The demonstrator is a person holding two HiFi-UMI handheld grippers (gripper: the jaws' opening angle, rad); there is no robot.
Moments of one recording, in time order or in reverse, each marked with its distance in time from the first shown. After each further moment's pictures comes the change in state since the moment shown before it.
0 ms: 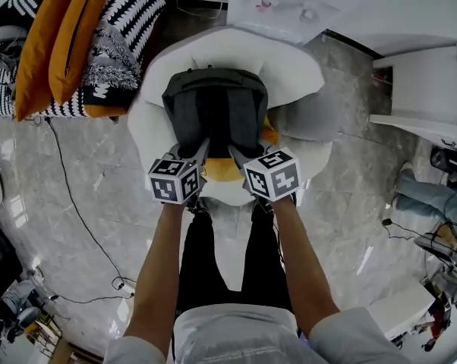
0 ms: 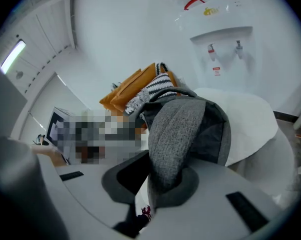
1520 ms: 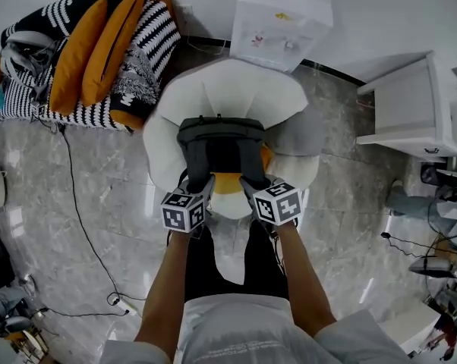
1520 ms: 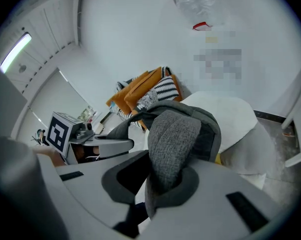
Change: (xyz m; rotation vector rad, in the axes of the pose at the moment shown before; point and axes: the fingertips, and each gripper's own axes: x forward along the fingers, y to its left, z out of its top) left arm -0.104 -0.078 -0.047 0.000 -0.033 -0.031; right arm -0.100 0.064 -0.057 -0.024 0.005 -0.042
